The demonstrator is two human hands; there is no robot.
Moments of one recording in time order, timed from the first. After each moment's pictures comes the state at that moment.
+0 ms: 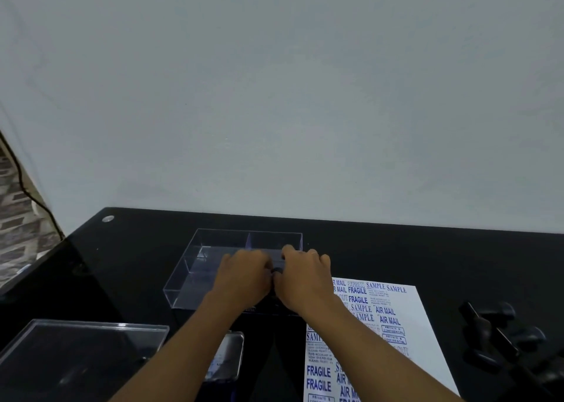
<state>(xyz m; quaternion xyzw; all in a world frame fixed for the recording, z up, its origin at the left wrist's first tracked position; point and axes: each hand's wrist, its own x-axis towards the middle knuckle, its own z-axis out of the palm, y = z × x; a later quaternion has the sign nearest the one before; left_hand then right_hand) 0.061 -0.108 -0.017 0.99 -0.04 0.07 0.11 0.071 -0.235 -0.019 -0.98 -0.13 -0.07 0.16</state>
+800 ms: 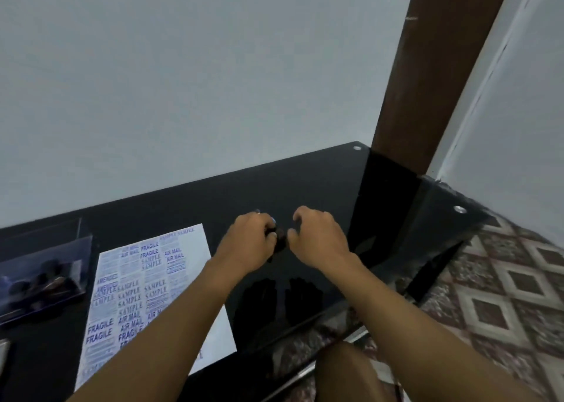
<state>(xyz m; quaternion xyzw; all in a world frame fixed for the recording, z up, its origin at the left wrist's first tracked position) -0.039 -0.455 0.007 0.91 -0.30 0.04 0.26 -0.108 -0.588 0.023 -0.96 0.16 -0.11 0.21</state>
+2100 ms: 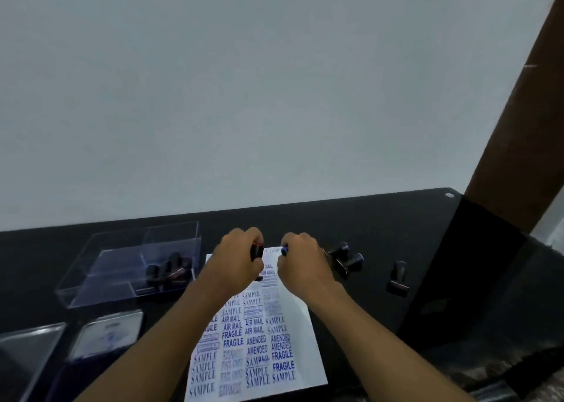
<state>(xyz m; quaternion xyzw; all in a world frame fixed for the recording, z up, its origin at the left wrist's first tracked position) -0.017 -0.282 0.026 0.95 -0.18 0.09 0.25 -0.046 -0.425 0.033 -0.96 0.03 -0.10 0.24</state>
